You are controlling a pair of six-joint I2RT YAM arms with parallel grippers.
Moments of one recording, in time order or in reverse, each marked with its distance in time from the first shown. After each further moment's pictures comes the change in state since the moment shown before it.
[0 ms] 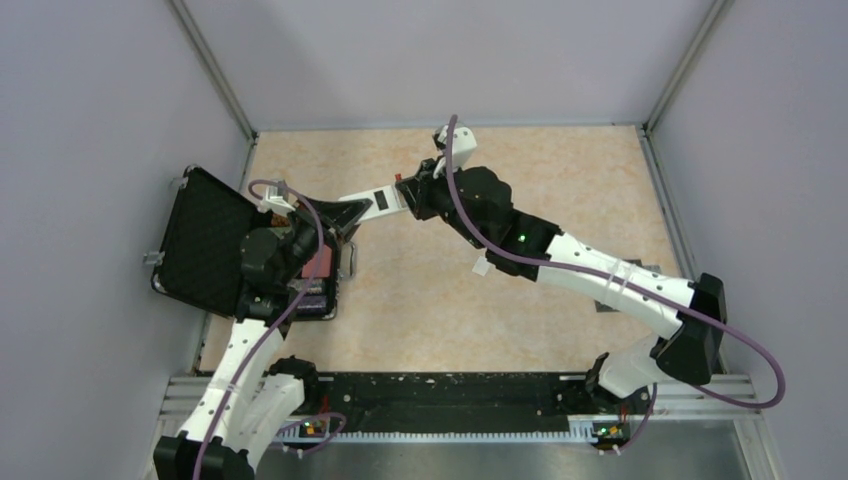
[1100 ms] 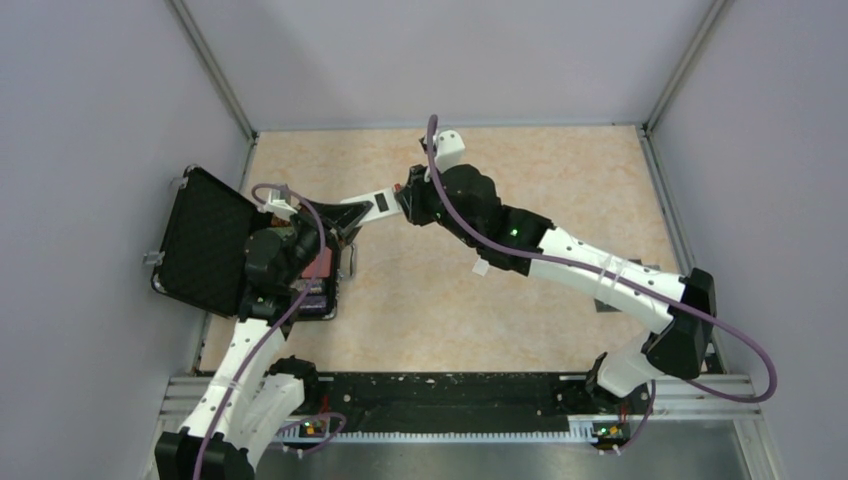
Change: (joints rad) left arm 0.000 0.010 -0.030 0.012 -0.014 -0.034; right arm 0.008 0.051 0.070 -0.165 0.011 0.014
